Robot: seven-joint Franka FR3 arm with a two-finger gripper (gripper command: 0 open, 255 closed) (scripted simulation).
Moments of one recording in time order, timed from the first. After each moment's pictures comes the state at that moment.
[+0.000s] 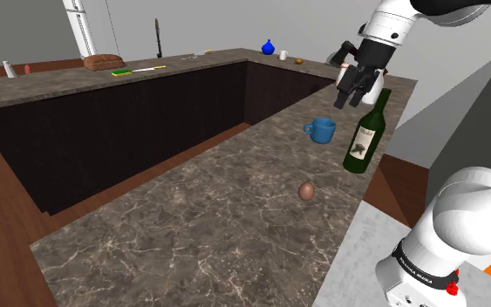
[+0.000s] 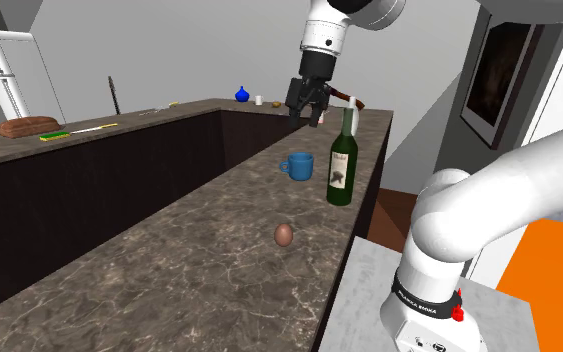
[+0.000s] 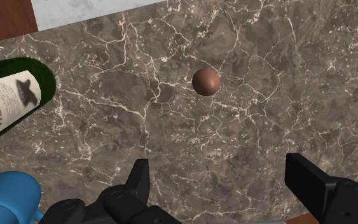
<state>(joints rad) 0.02 -0.83 -0.07 -2.37 0.11 1.67 -0.02</state>
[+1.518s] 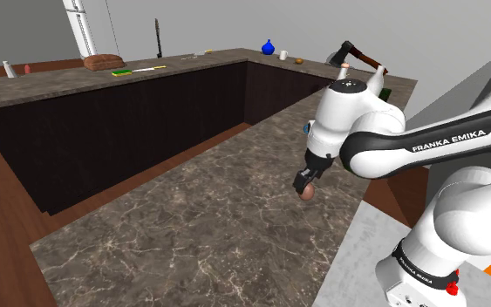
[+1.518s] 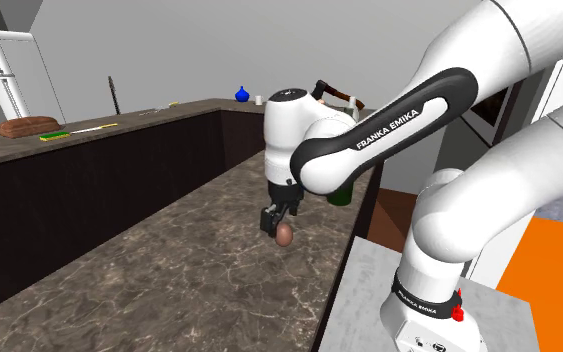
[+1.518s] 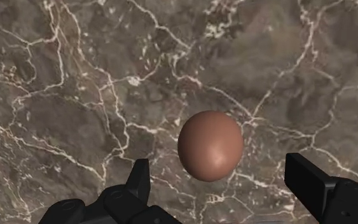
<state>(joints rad) 0.04 -0.67 0.38 -2.88 0.04 2.32 0.31</state>
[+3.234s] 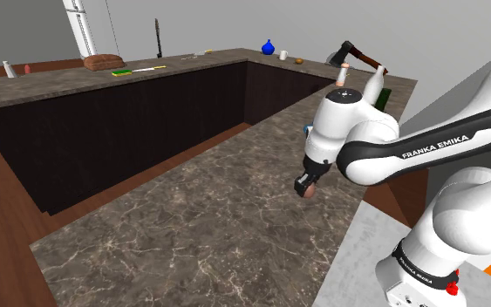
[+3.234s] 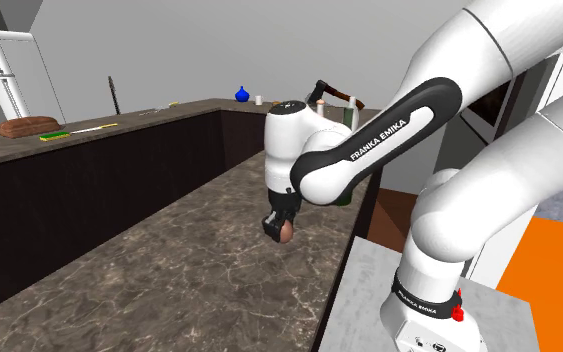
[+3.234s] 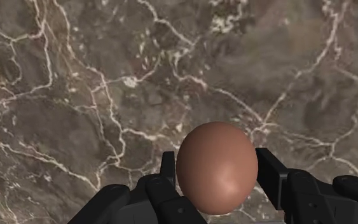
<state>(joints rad) 0.01 -0.61 0.39 -2.91 0.02 2.41 0.31</state>
